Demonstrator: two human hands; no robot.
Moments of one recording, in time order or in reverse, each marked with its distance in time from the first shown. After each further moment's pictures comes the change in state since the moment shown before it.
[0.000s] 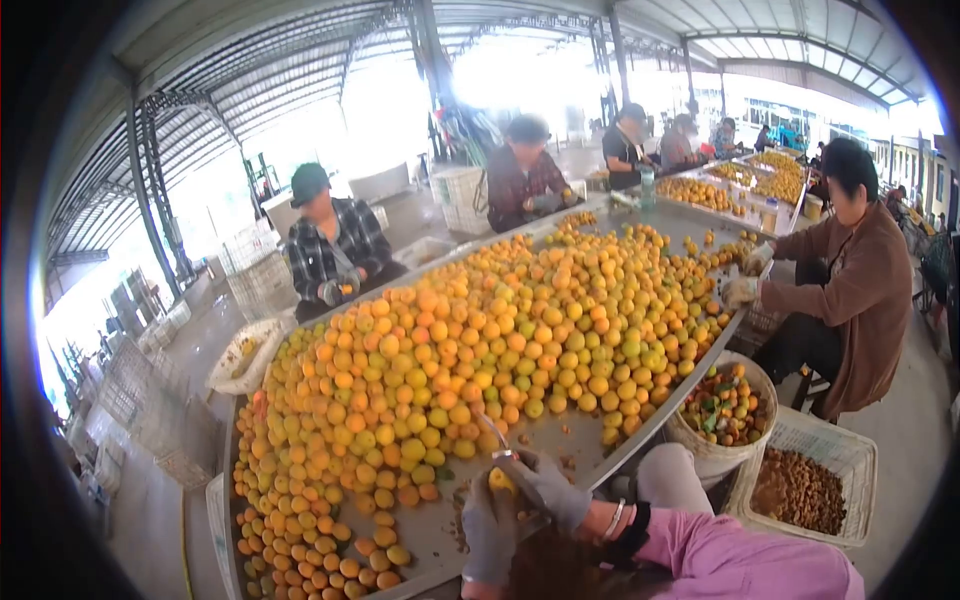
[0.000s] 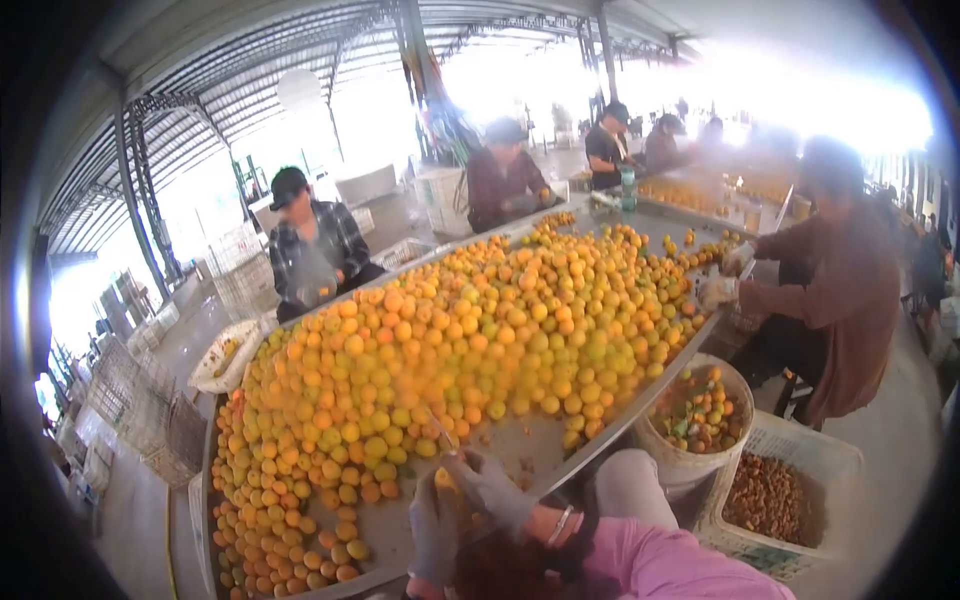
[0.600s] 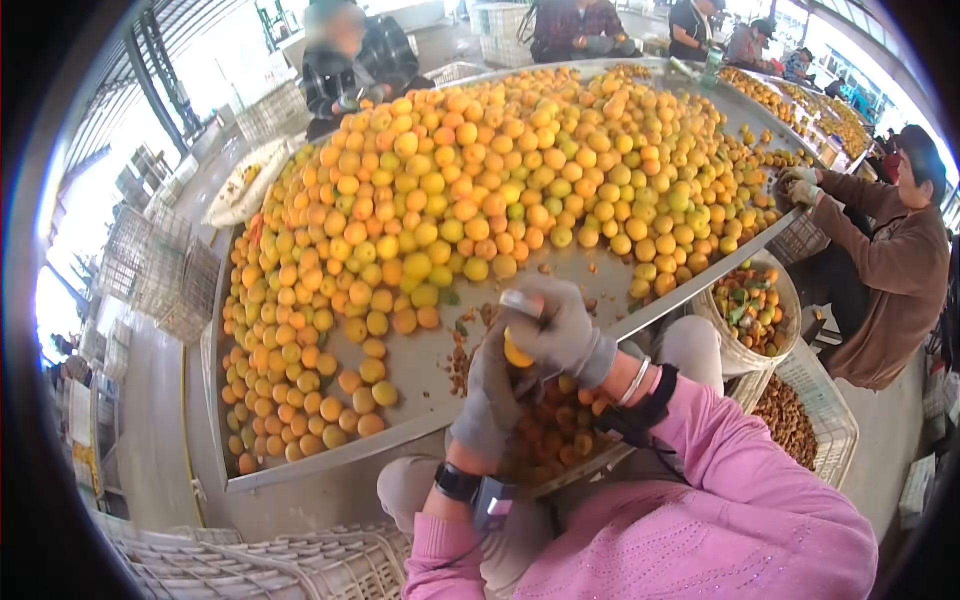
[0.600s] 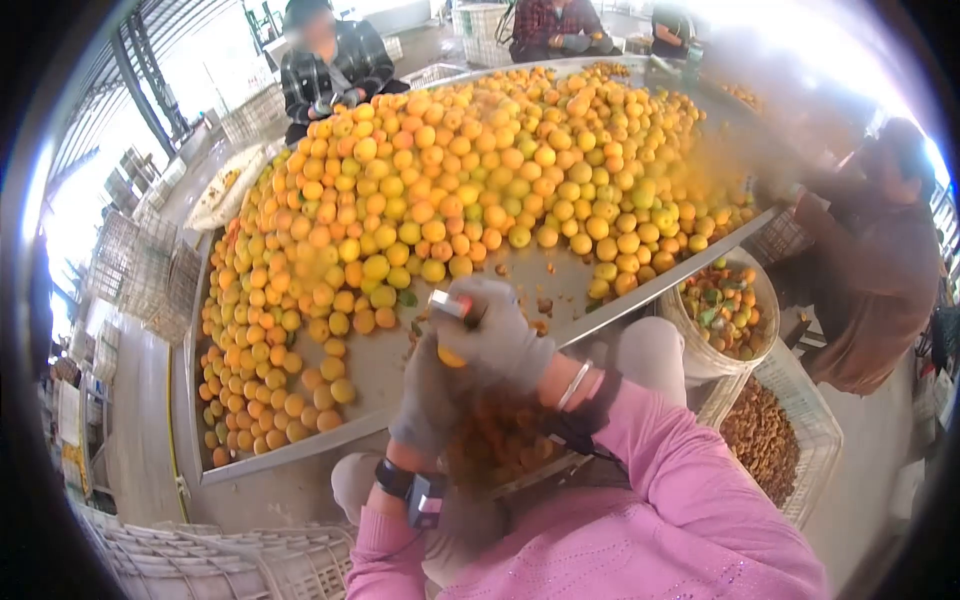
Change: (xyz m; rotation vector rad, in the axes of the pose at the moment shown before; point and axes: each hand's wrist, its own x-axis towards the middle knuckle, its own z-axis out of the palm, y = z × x) left_hand -0.017 -0.007 -0.002 -0.735 -0.163 -0.471; right_hand 0.010 0.002 -0.001 -0.527 -0.182 -0.866
